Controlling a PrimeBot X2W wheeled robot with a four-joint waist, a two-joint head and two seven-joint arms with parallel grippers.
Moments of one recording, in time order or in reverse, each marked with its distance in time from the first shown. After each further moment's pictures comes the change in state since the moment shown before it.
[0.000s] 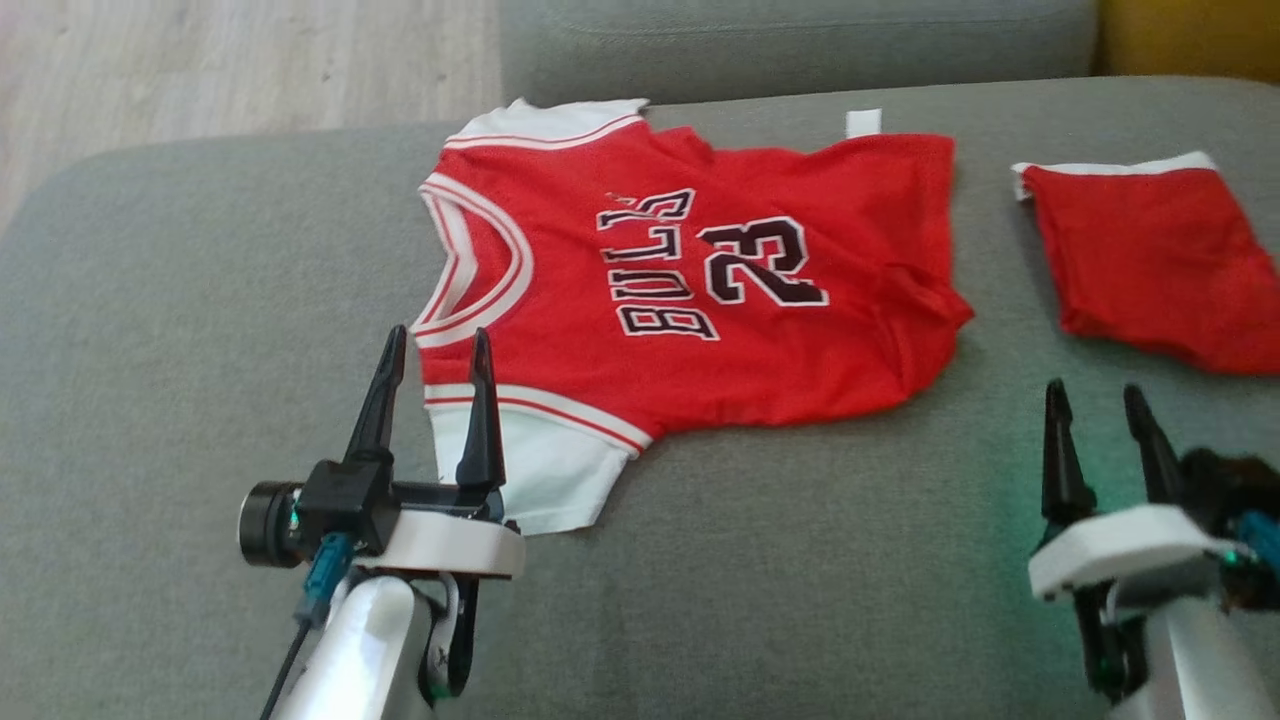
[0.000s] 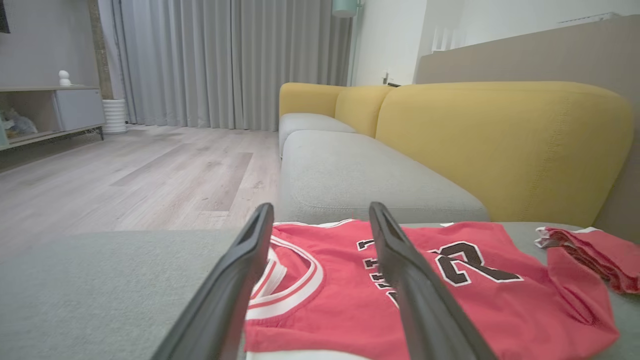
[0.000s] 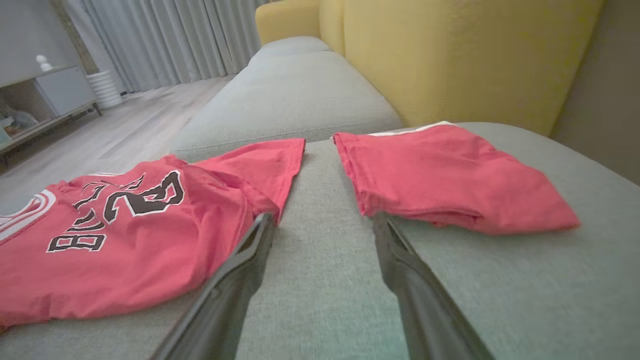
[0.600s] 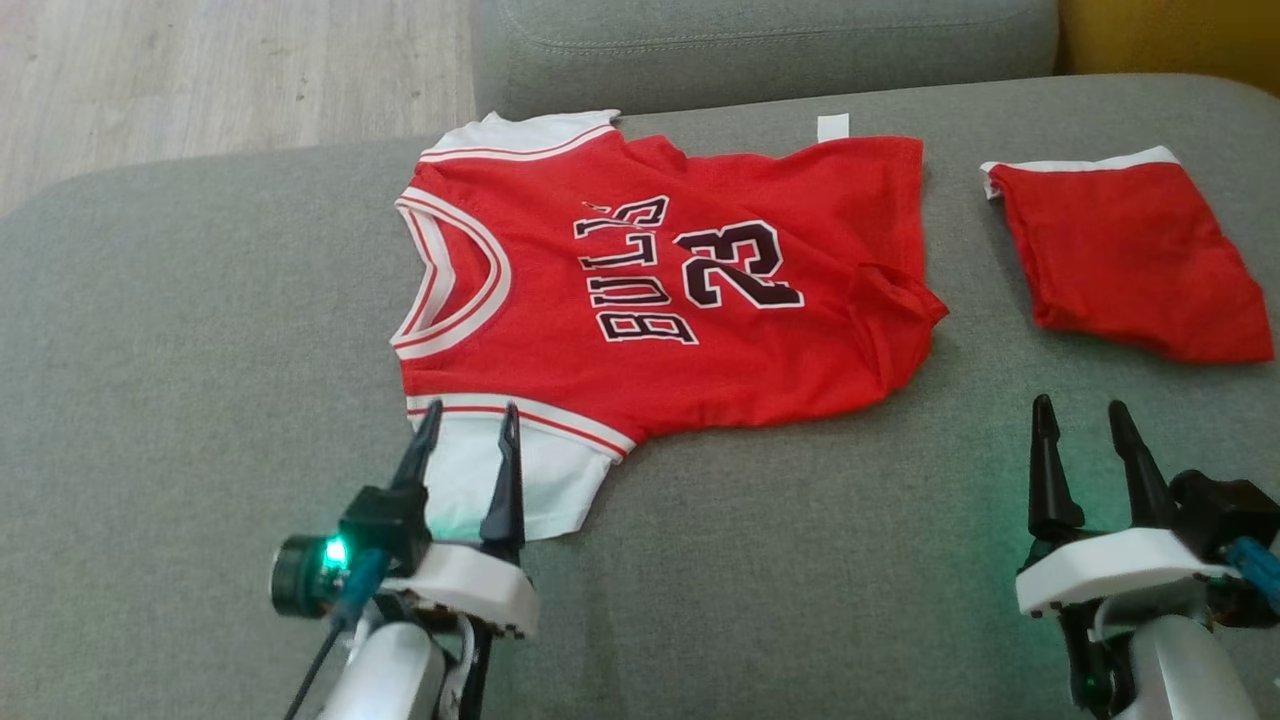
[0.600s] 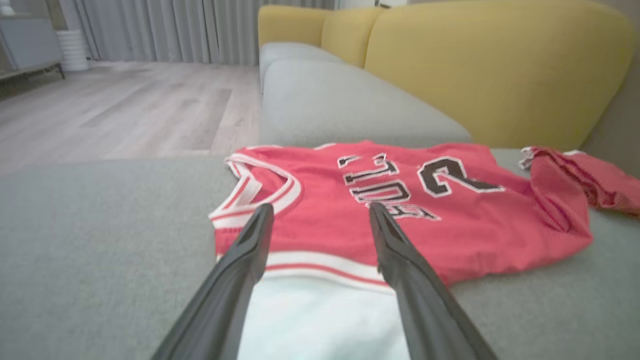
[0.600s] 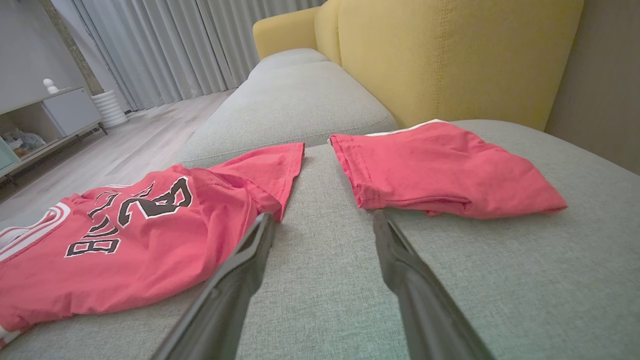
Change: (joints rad) left arm 0.038 0.003 -0.033 0.077 -0.018 -0.012 0.087; right arm 0.055 0.006 0.036 -0.017 0.062 0.000 -0.054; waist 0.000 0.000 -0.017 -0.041
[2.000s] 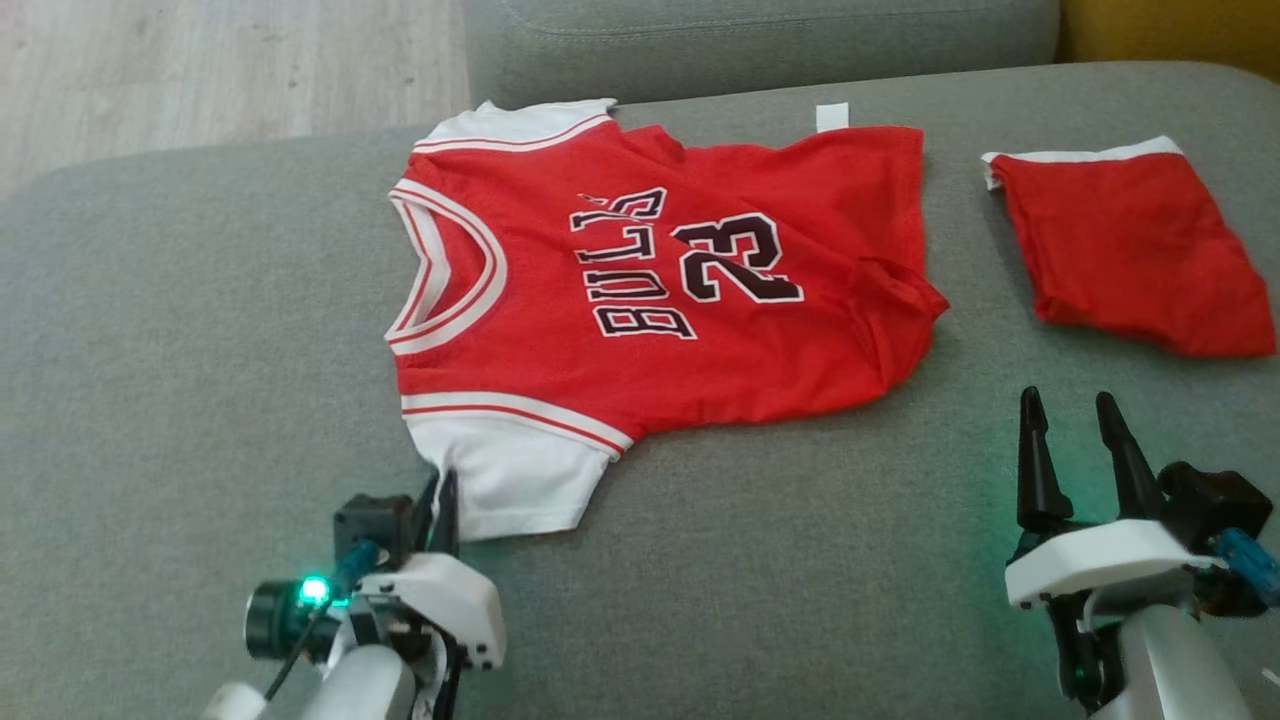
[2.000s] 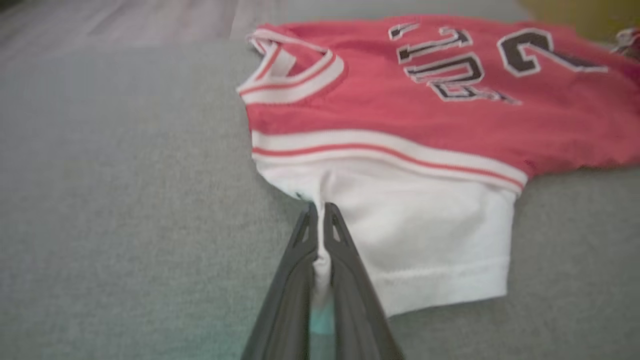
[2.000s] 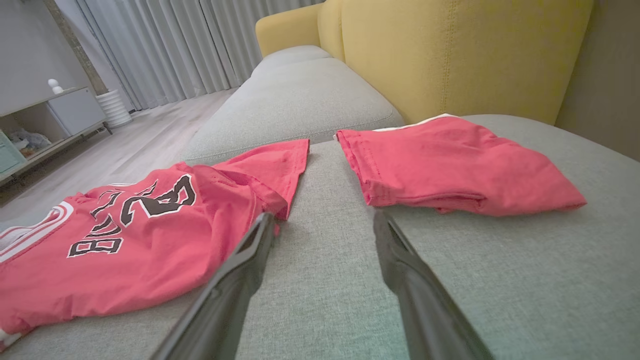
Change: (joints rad) left arm 0.013 0.050 -0.023 0.092 -0.039 0.063 0.247; right arm -0.024 0.000 0.020 0.029 0.011 0.000 -0.017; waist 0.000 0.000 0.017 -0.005
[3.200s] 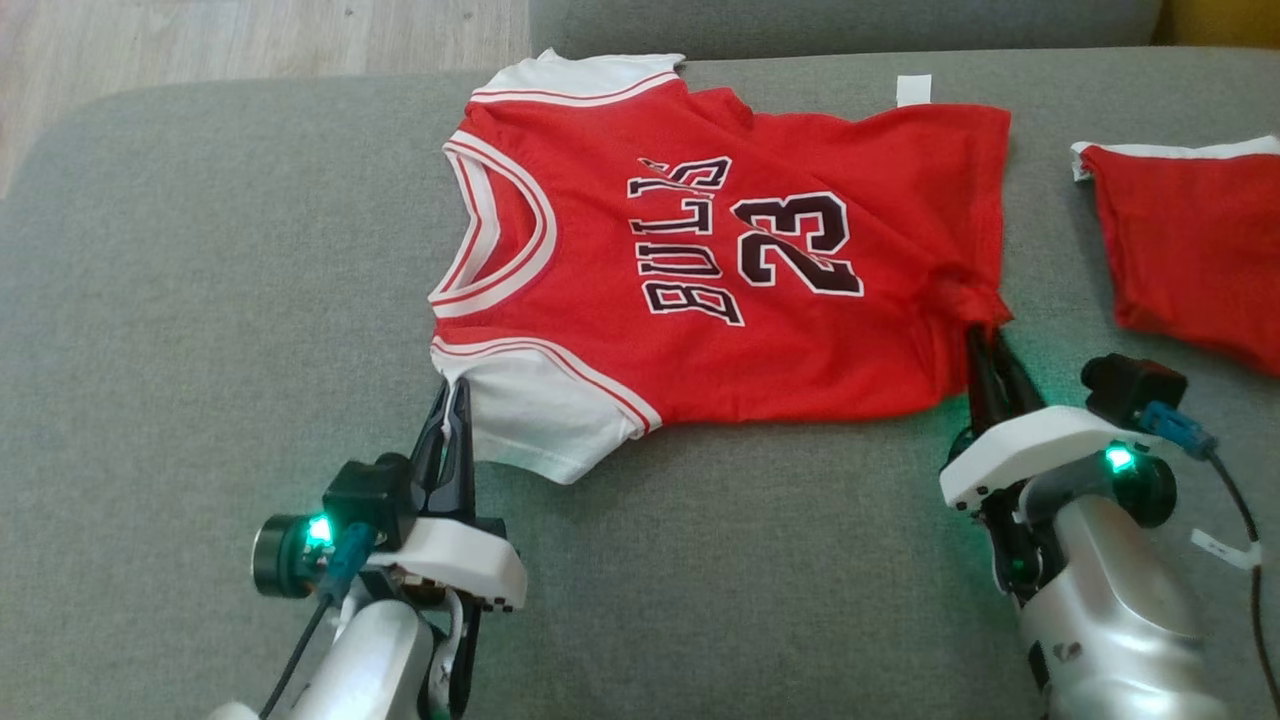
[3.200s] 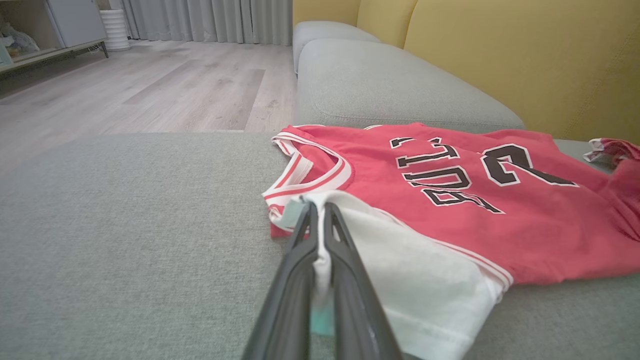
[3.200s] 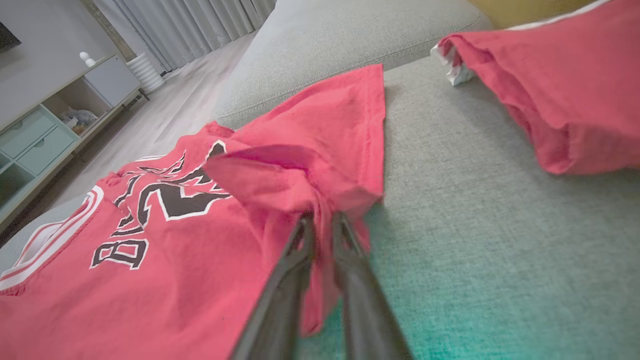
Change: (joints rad) left arm -0.041 -0.012 -0.012 -0.117 -0.004 0.005 -0.198; right arm -0.304 -0.002 0.113 0.361 0.177 0.000 0.063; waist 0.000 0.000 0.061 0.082
